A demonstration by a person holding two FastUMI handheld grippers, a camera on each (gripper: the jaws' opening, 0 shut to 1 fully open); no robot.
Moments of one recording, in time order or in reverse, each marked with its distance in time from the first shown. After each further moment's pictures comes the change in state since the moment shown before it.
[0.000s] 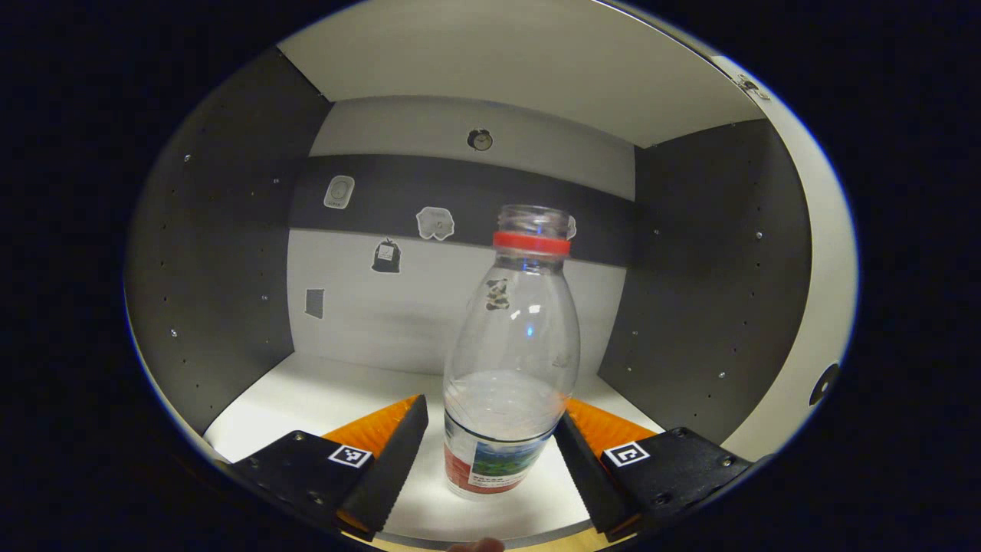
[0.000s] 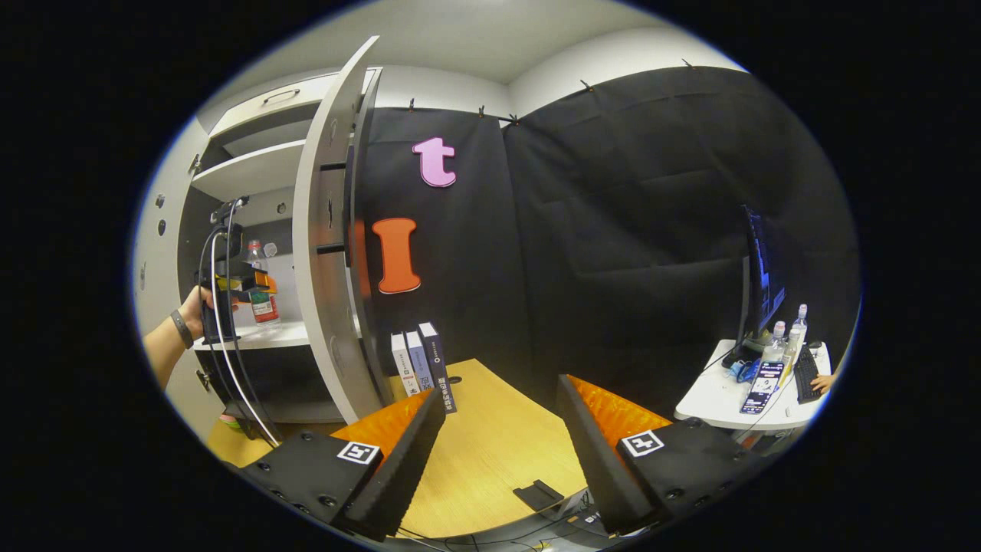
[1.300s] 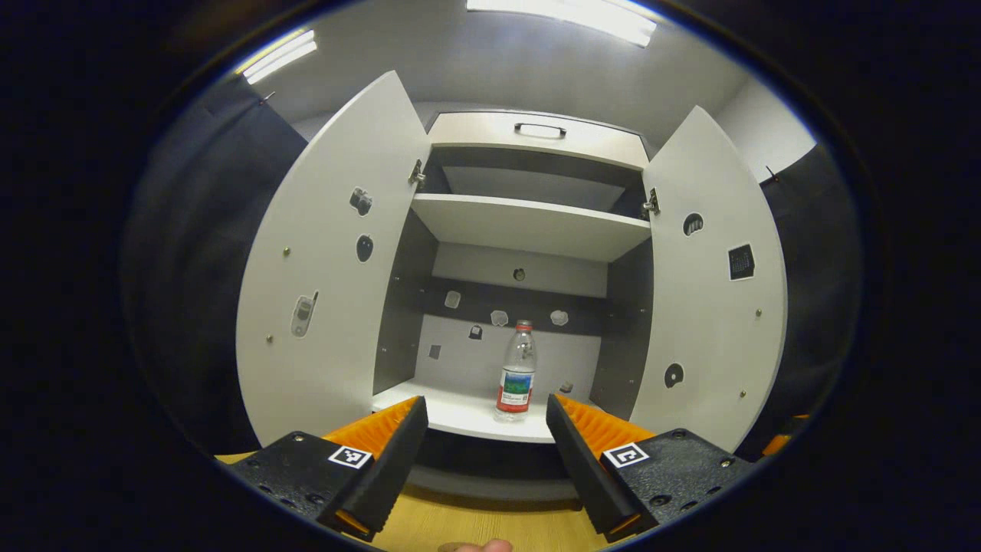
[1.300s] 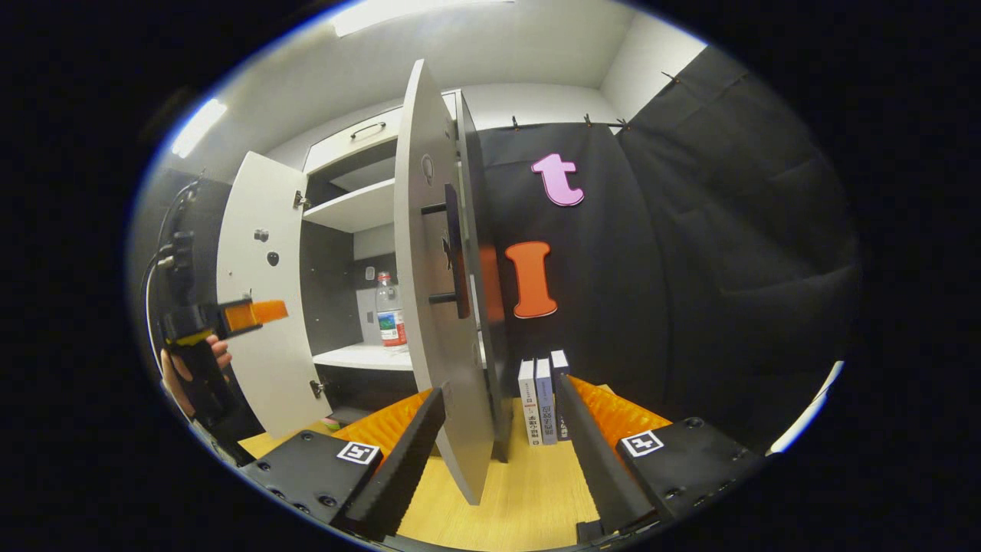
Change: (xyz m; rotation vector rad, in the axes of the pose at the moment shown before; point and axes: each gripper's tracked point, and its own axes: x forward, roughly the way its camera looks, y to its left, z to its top) left arm -0.346 -0.035 0.003 0.023 -0.326 0.249; right arm 0.019 0.071 0.047 0.036 -0.056 0.611
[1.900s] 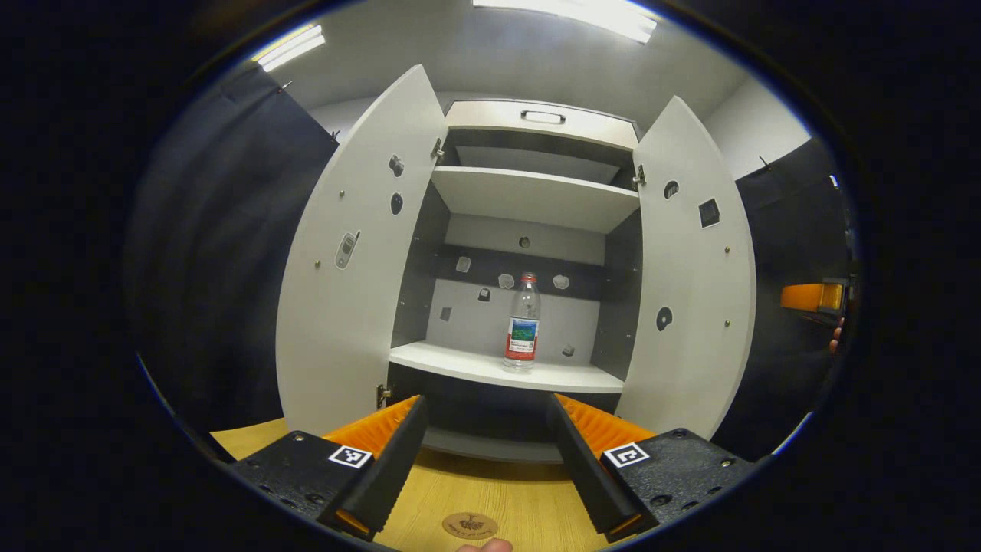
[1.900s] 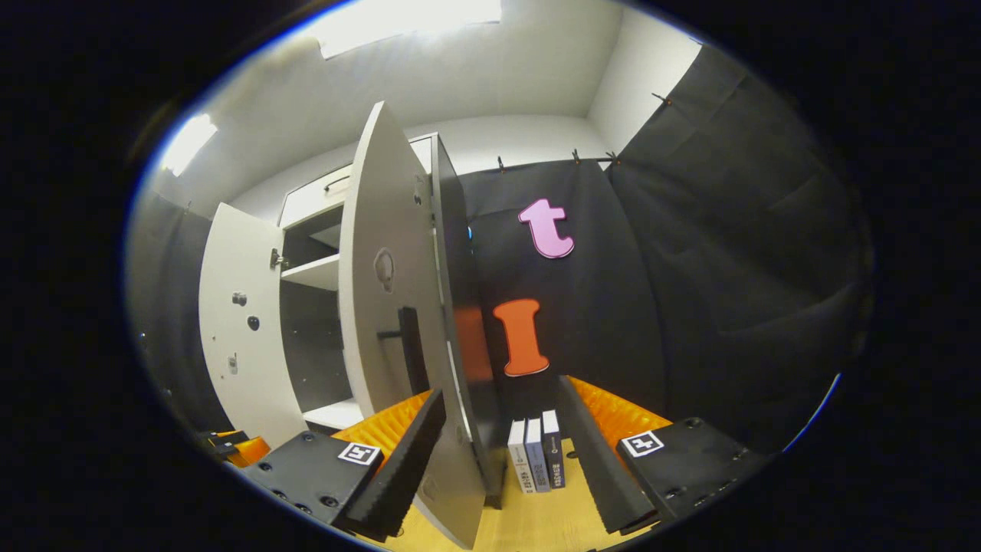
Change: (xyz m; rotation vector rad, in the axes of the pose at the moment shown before) left arm -0.057 0.014 -0.062 -0.036 0.056 -0.023; right arm 0.046 -0.027 0.129 -0.011 -0.157 -0.060
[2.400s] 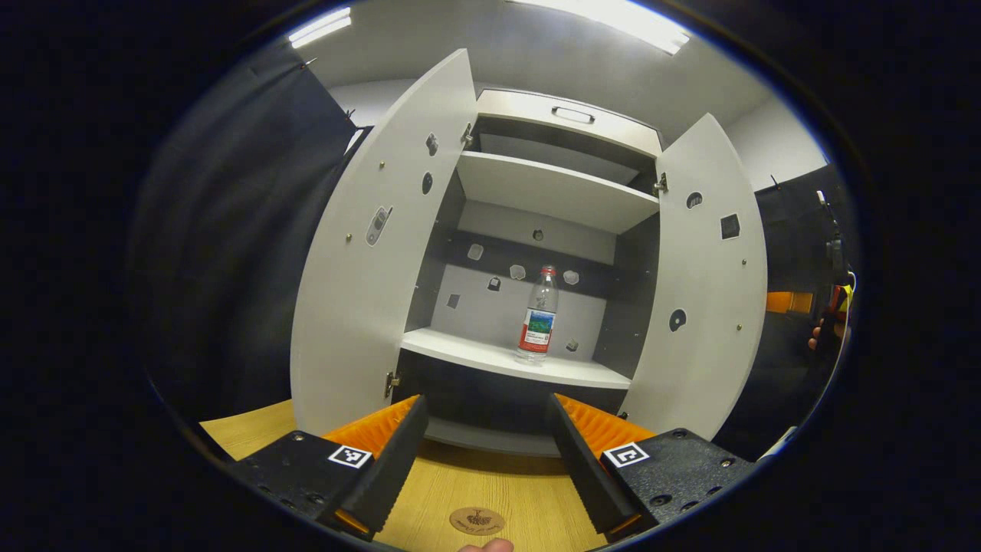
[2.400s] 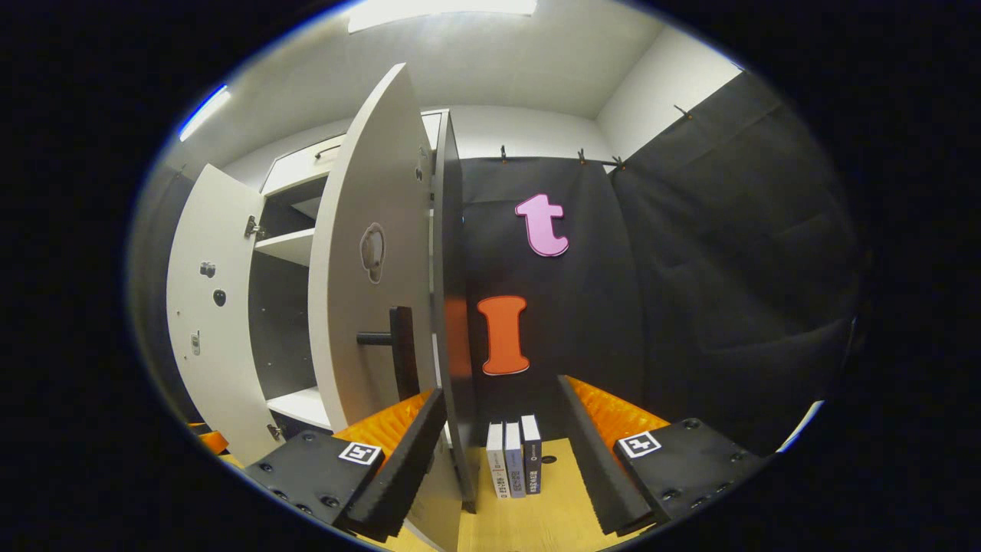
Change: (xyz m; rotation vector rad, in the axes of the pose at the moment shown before) left arm 0.007 0.058 -0.012 -0.063 0.036 -0.009; right arm 0.038 0.018 -0.008 -0.101 0.024 -0.094
